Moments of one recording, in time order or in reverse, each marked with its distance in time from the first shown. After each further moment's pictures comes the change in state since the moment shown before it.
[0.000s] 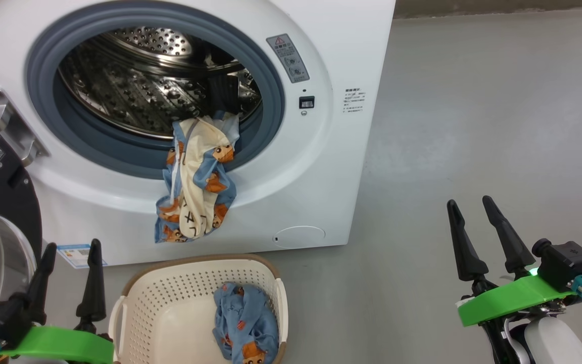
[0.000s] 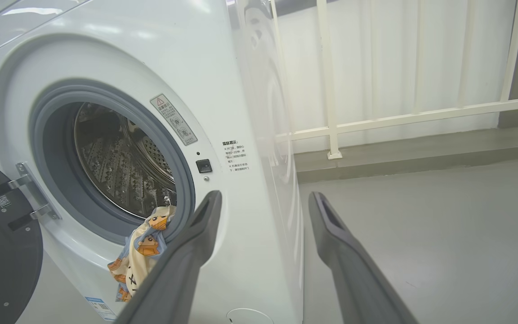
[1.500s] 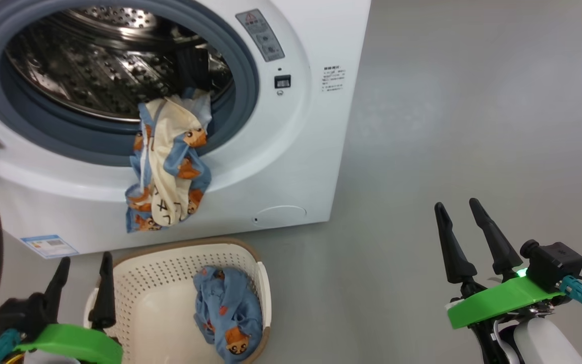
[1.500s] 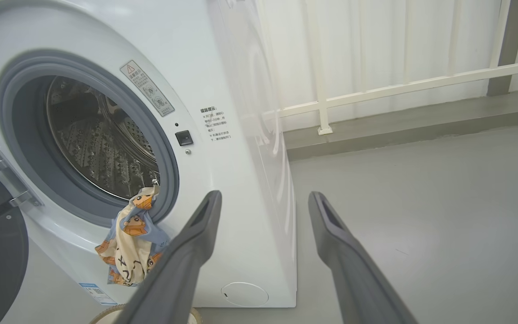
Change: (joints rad) left arm -0.041 -0.023 -0.013 0.152 0.019 -0.050 0.008; right arm -0.006 0.012 0.032 0.009 0.021 0.000 0.000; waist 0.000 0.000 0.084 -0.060
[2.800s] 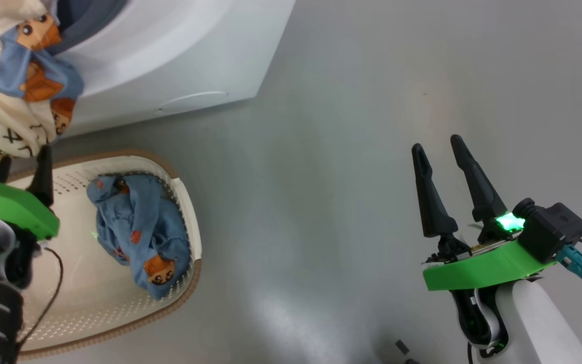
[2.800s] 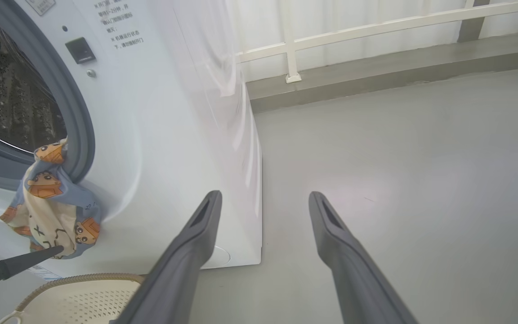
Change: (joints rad) left arm -0.620 0.186 -0.342 0.539 -0.430 -0.009 0.136; right arm -0.101 0.073 0.015 -0.161 -0.057 0.000 0.000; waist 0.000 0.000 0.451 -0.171
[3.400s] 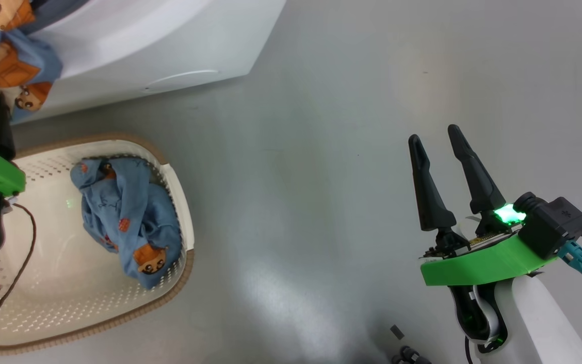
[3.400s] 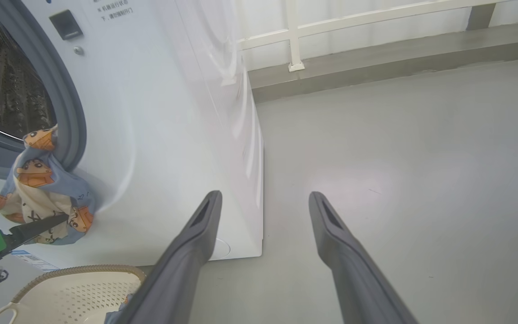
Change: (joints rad) left arm -0.170 0.030 -0.021 0.100 -0.069 0.000 -0.079; right arm -0.022 0.005 0.017 -0.030 0.000 0.000 0.000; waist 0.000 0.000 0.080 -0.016
